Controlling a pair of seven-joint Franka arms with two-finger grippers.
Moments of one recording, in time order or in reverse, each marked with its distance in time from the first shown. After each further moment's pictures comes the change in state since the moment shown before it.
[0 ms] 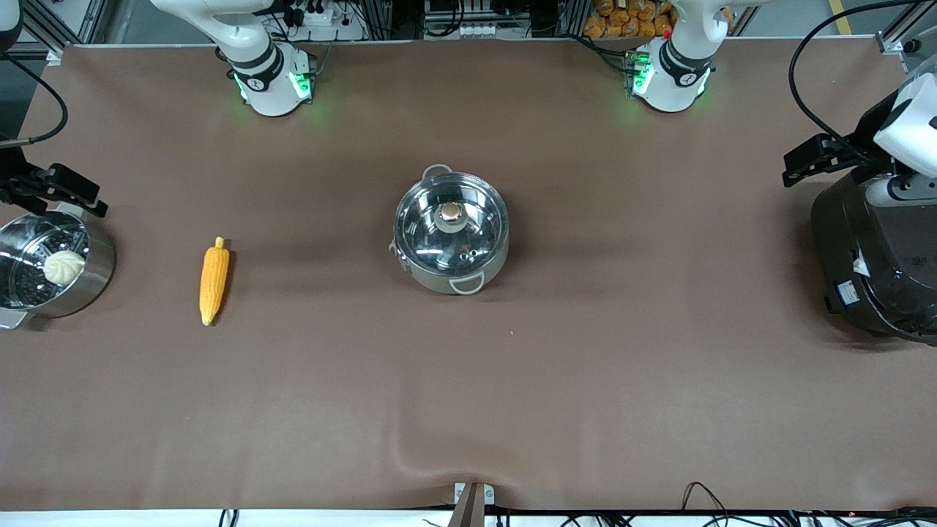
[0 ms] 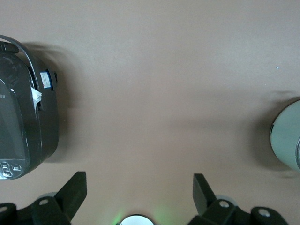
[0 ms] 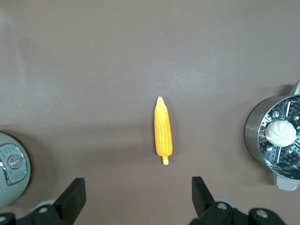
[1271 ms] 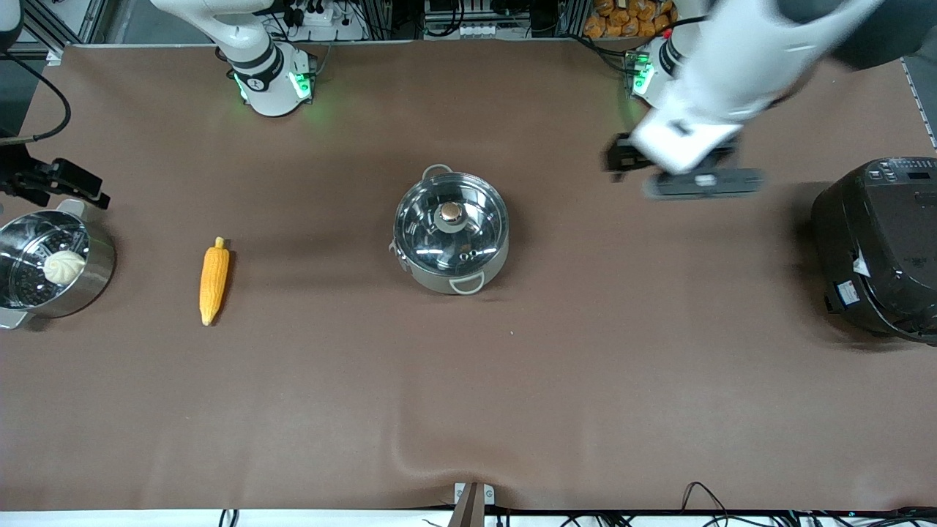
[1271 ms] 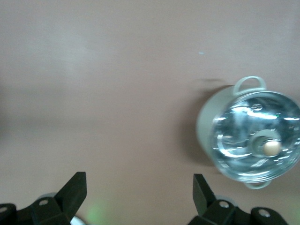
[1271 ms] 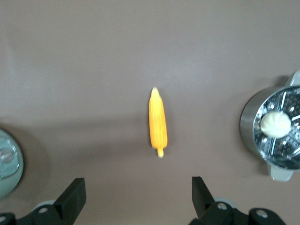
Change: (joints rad) left arm -0.256 0.147 -0.231 0.014 -0.008 0.141 -0.509; right arm 0.000 0.007 -0.005 -0.023 -0.027 0.011 0.000
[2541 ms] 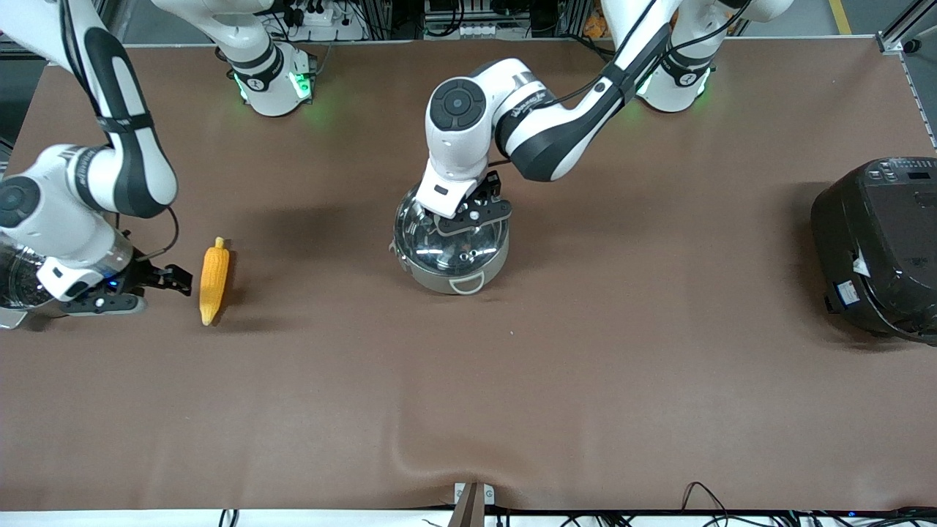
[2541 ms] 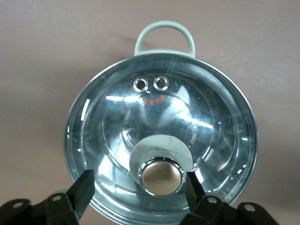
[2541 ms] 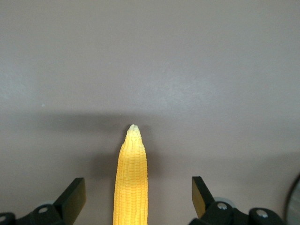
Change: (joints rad) left arm -0.380 0.400 0.022 0.049 0.097 0.366 -0.605; right arm -0.034 0.316 0.002 -0.378 -0.011 0.751 -0.166
